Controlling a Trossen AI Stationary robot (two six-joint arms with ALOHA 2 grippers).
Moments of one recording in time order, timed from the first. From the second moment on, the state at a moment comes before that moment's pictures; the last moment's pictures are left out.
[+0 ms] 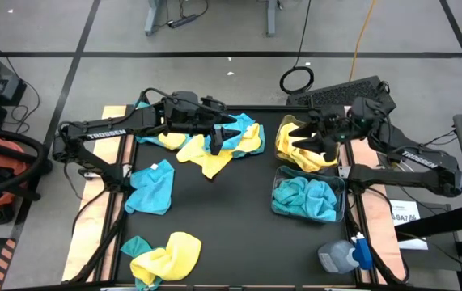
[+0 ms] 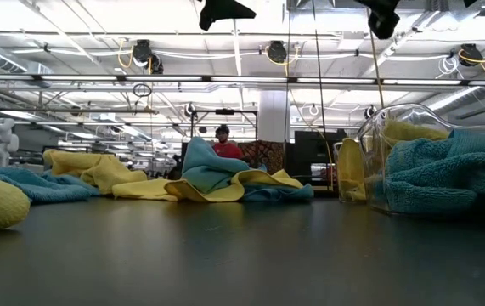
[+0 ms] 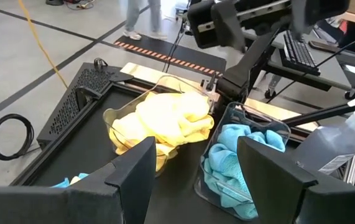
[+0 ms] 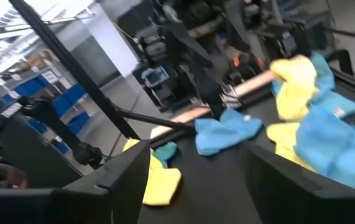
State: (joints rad) left arm 0.21 1.45 1.44 -0.32 0.07 -0.17; right arm -0.43 0.76 0.87 -0.20 -0.56 0.49
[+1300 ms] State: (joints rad) left arm 0.21 1.45 1.44 -0.22 0.02 -0.23; right arm -0.23 0.92 0.87 -0.04 -0.58 0.42
